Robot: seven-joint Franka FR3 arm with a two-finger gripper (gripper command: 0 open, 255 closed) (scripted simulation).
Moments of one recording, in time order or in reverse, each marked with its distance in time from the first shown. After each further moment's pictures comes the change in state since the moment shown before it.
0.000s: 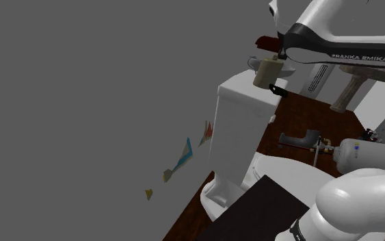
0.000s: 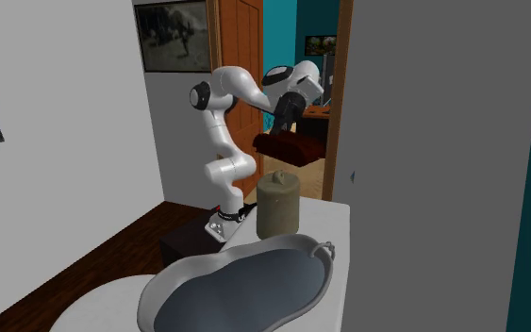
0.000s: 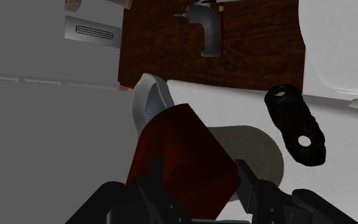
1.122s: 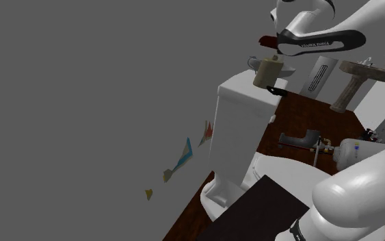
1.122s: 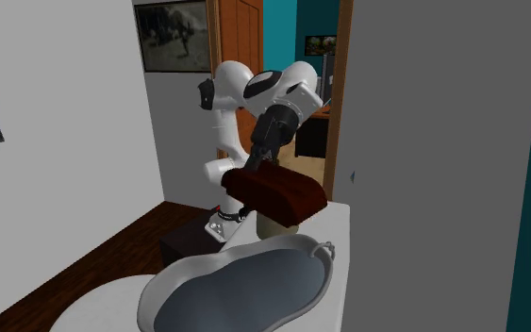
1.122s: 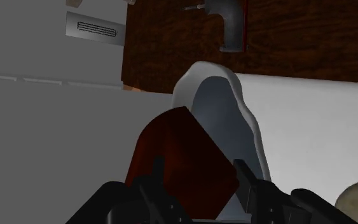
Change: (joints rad) arm -0.121 0.470 -0.248 0.364 -0.090 0.332 -0.099
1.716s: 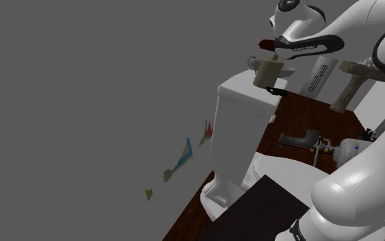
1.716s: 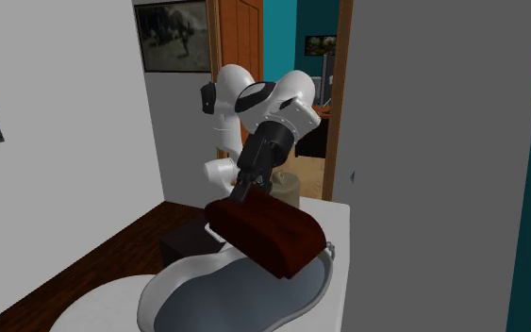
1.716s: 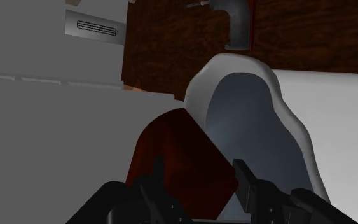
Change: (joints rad) arm -0.038 0.182 -0.060 0.147 0.024 0.104 -0.035
